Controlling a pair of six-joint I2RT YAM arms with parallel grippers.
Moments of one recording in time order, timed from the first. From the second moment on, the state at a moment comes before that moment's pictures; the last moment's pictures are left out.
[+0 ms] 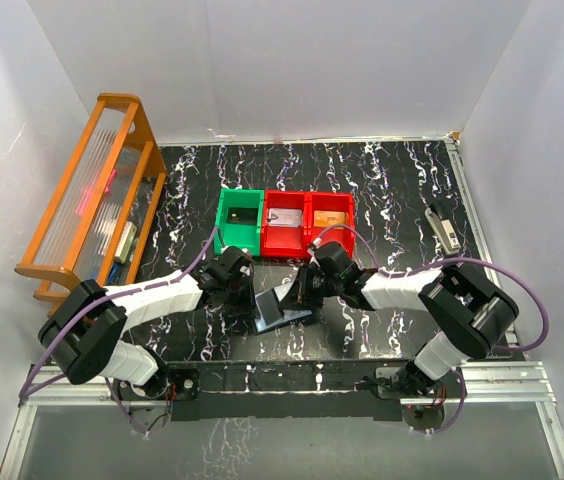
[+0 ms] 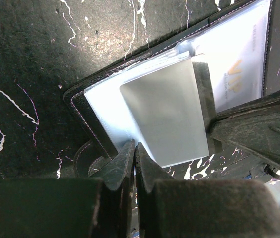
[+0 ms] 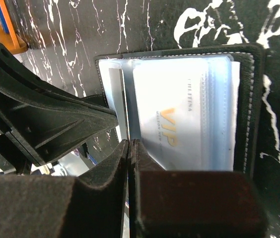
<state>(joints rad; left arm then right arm) -0.77 1.40 0.64 -0.34 0.13 -0.84 0.74 1.56 0.58 0.26 -0.43 1.02</state>
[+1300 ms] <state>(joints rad) -0.77 1.46 0.67 -0.28 0.19 -0.80 0.69 1.50 0.51 0.27 -0.44 1.00</state>
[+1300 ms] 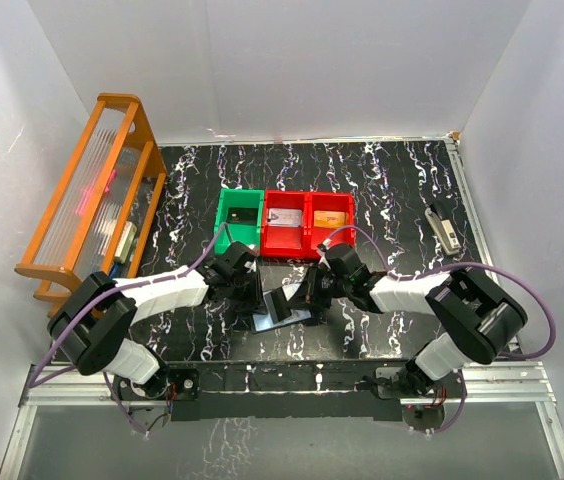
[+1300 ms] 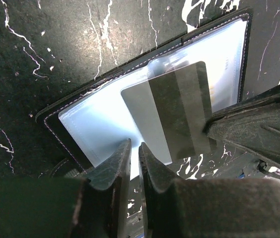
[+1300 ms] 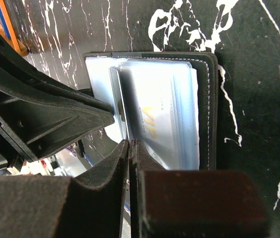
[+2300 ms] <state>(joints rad) -0.77 1.48 0.69 -0.30 0.17 -0.77 0.69 1.68 0.64 0.29 -0.55 0.90</state>
